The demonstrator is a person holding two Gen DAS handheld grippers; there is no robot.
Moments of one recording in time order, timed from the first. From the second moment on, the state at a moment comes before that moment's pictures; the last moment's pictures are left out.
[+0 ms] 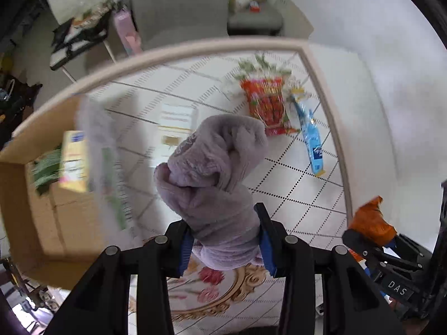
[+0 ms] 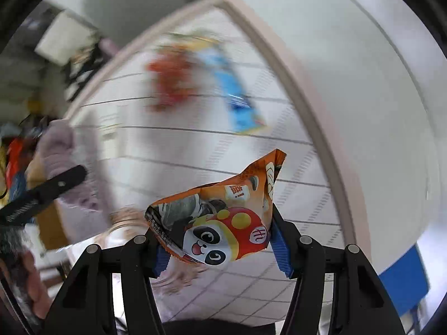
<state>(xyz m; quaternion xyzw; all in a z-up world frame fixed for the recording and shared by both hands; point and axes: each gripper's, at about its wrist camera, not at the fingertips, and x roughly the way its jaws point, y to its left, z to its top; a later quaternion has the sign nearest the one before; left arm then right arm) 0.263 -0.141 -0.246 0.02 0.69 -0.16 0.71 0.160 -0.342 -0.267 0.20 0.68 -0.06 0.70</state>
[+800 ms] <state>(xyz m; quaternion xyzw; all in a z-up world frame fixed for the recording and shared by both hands) 0.312 0.172 -0.241 0.01 0.69 -0.01 0.73 0.273 -0.012 -0.266 0.05 0.72 0.06 0.69</state>
